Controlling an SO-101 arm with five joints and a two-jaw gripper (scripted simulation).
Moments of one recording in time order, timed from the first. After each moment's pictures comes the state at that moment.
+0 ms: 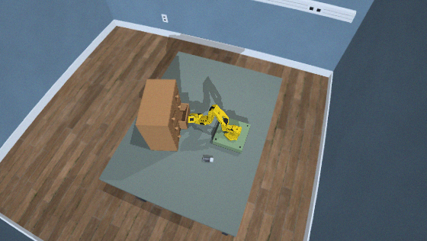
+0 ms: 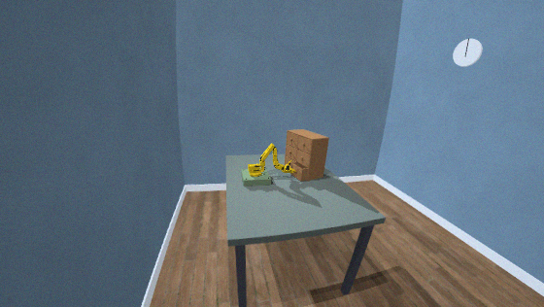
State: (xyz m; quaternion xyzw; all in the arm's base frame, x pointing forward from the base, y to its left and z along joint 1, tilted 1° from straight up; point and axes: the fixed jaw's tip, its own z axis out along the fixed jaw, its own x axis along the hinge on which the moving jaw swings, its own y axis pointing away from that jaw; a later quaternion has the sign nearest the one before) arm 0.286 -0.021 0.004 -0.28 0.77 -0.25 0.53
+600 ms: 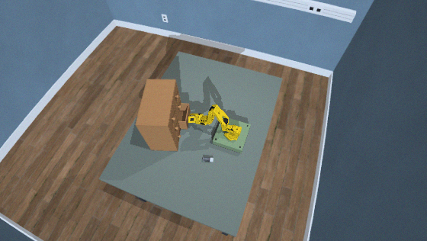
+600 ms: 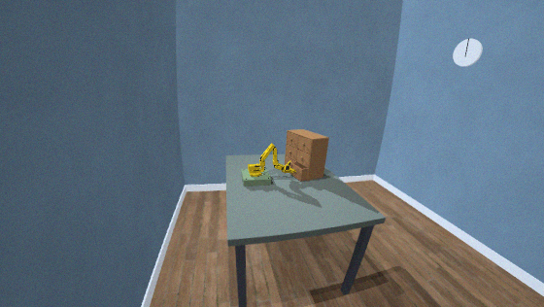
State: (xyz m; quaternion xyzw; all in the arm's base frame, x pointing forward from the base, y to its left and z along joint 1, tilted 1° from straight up) arm 0.284 -0.021 0.004 -0.28 0.77 -0.25 0.52
